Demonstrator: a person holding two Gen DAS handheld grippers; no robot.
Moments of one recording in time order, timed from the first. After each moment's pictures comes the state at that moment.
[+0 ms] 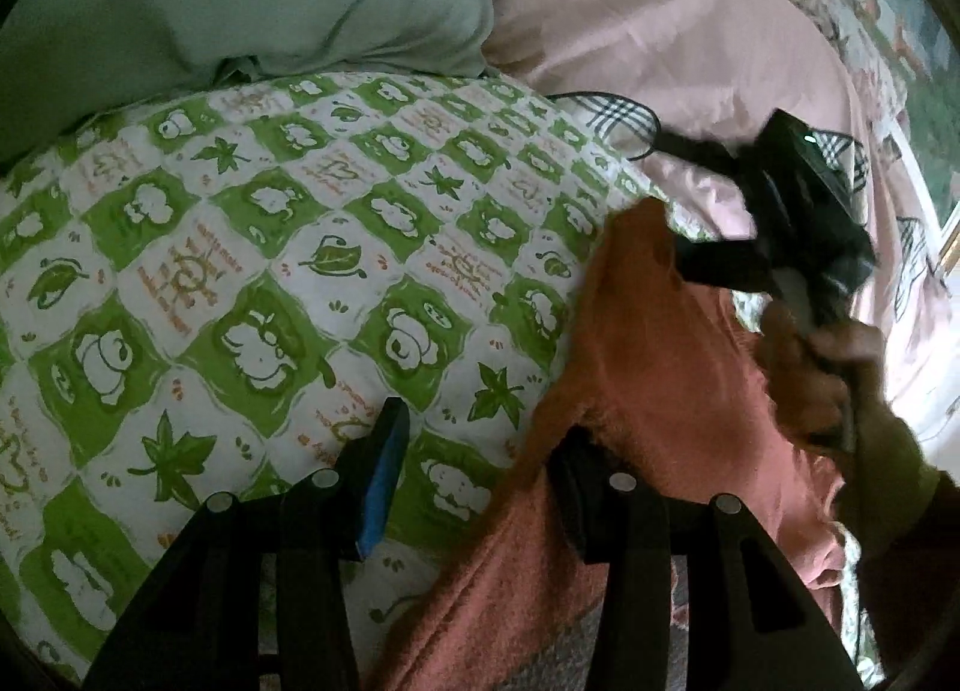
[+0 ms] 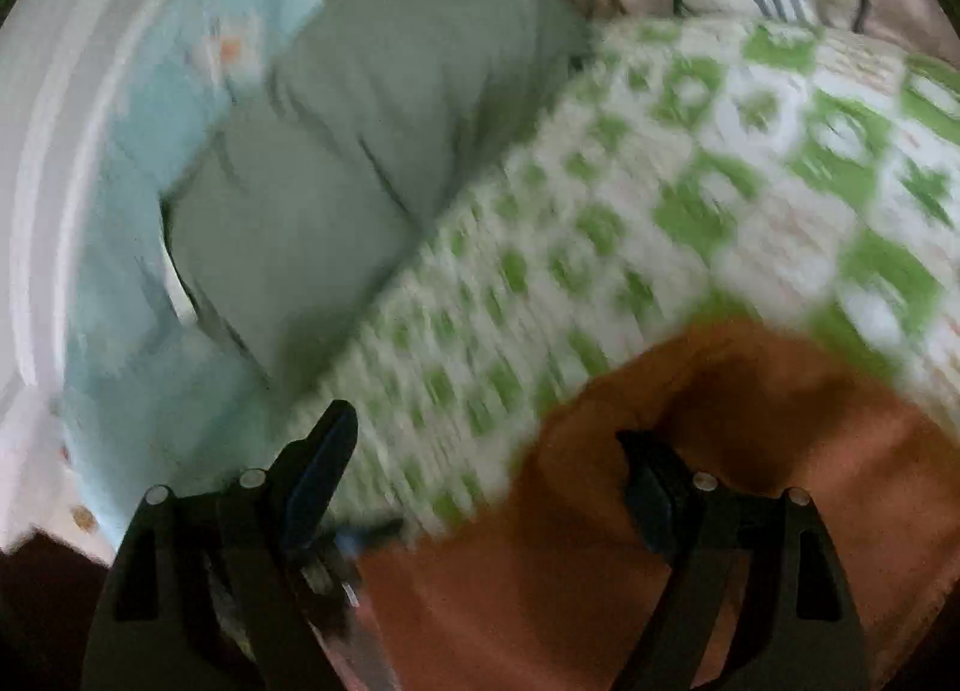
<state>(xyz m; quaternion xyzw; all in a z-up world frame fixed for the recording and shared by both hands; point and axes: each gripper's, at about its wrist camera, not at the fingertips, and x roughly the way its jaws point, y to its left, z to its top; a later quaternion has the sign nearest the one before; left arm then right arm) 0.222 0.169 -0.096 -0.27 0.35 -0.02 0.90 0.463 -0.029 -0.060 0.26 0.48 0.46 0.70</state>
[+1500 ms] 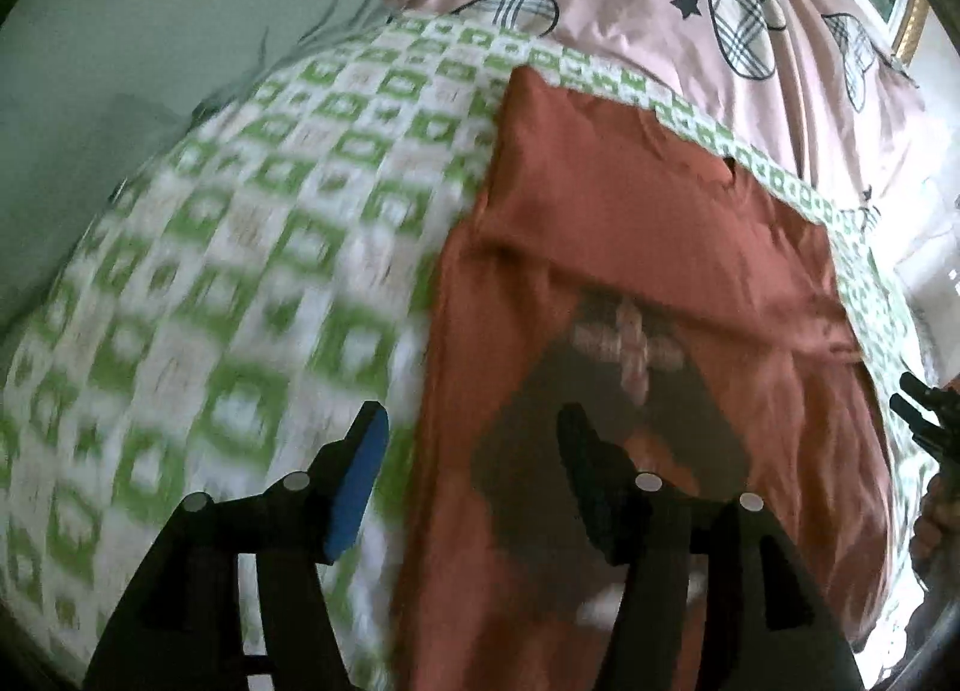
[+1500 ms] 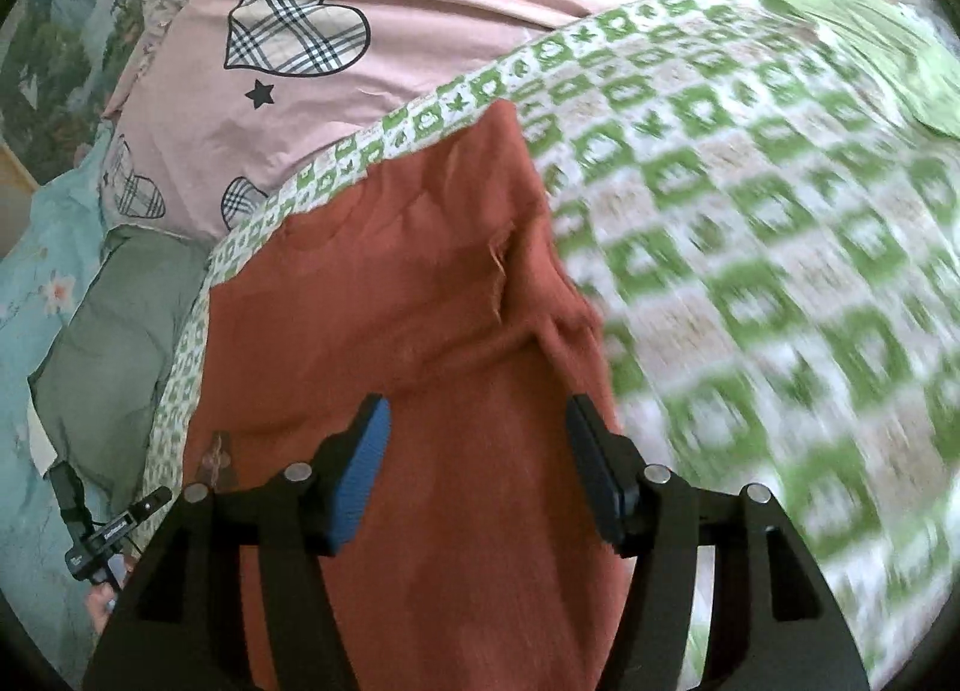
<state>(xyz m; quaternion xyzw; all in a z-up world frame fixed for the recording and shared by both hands) 0.136 0.160 -0.057 -0.08 0.47 -0.08 0.88 0.015 -0.305 -0.045 0.33 0.41 -0.05 0.85</state>
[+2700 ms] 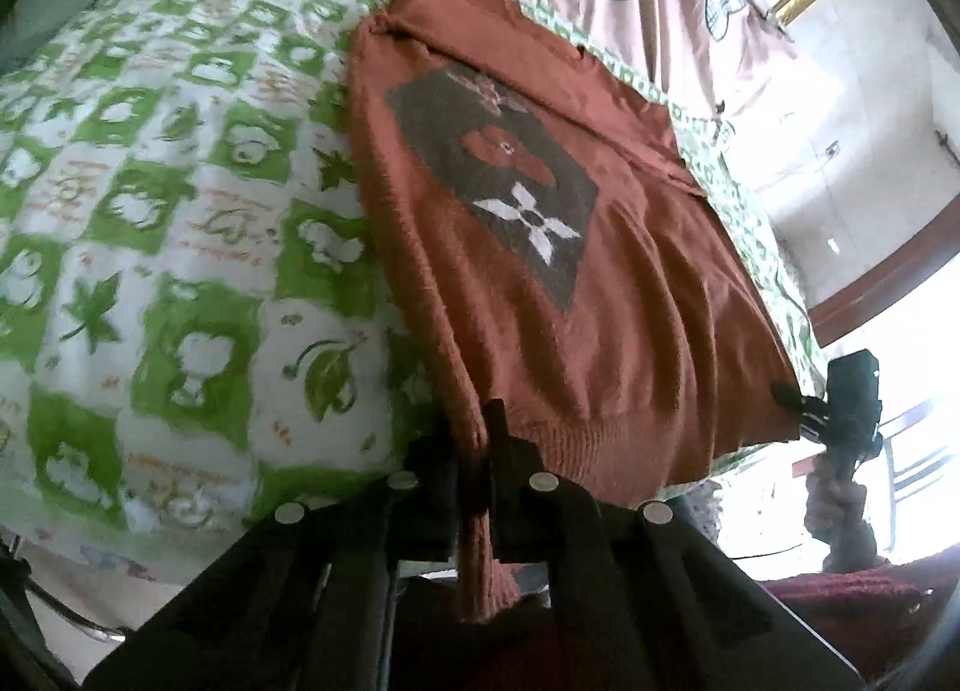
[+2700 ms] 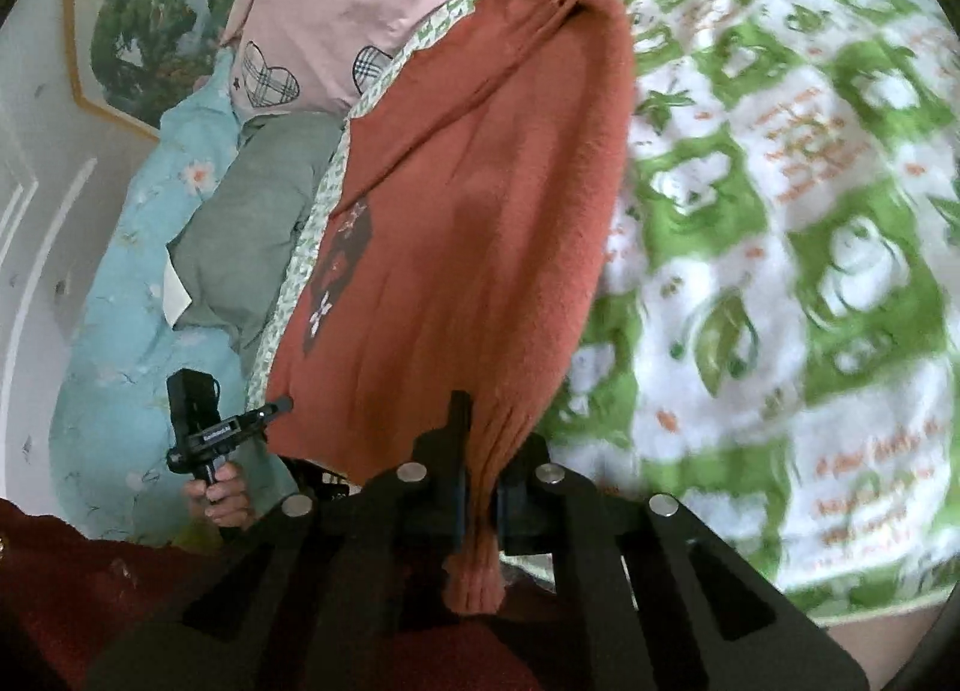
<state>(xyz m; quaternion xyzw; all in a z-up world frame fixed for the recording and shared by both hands) -0.012 0.189 -0.094 -0.14 0.51 -0.26 0.81 -0.147 -0.241 -0.091 0.42 0.43 0.15 0.79</state>
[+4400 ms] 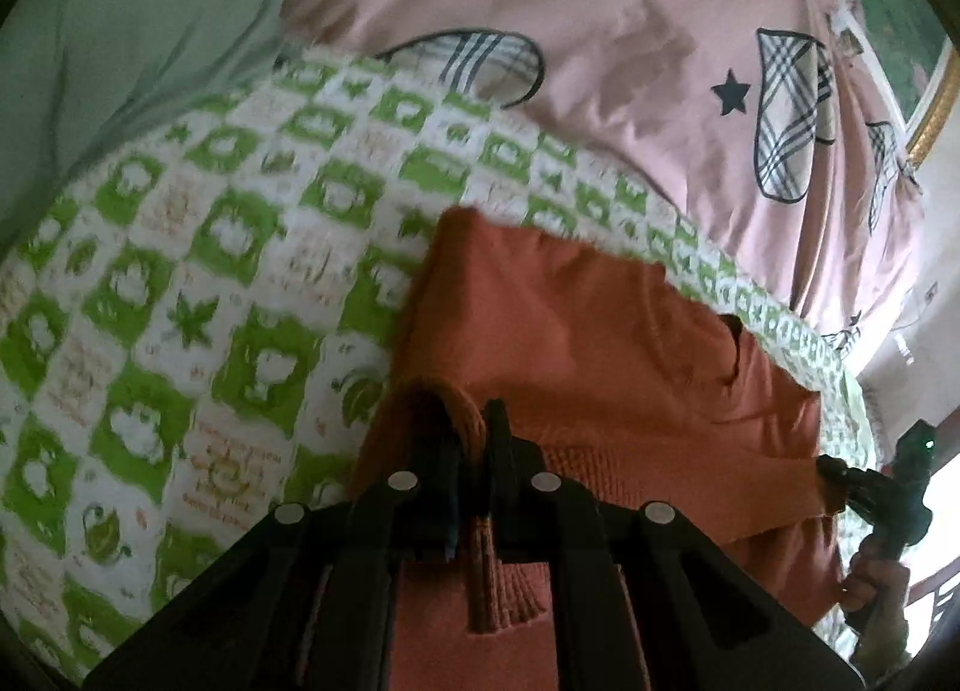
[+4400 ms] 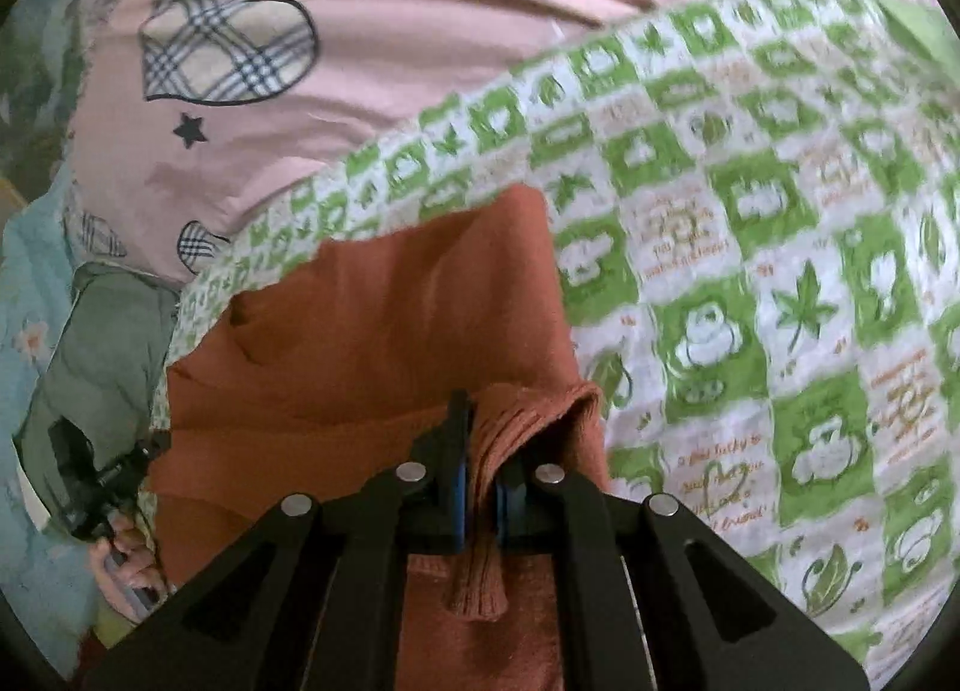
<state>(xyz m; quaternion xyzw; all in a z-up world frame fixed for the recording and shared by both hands) 0.347 0.113 -0.062 -0.17 0.43 -0.14 0.87 0.188 -0.369 -0.082 0.36 0.43 -0.01 0.83</state>
